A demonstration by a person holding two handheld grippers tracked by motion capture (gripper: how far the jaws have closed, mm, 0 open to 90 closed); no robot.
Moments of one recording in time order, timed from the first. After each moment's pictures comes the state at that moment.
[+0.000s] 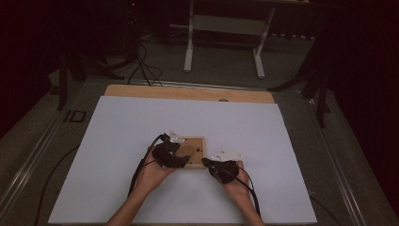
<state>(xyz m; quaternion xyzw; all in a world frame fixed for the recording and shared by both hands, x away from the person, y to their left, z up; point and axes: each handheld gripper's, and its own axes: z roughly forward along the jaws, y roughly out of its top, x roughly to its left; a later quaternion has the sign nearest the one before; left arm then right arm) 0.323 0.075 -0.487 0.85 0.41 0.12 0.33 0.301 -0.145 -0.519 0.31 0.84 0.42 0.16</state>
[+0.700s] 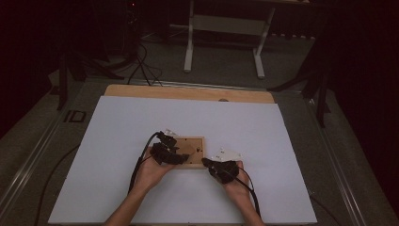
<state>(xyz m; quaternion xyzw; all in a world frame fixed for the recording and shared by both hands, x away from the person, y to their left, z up) 0.335 0.085 -0.489 0.82 0.44 0.05 0.35 0.301 -0.145 -0.519 0.31 0.84 0.42 0.17</state>
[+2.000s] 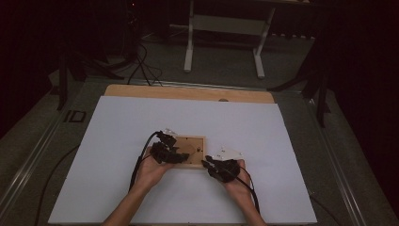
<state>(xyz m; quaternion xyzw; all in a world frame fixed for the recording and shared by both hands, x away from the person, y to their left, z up) 0.336 0.087 -0.487 0.82 0.44 0.04 0.36 0.303 -0.147 -0.516 0.31 0.84 0.41 0.17</state>
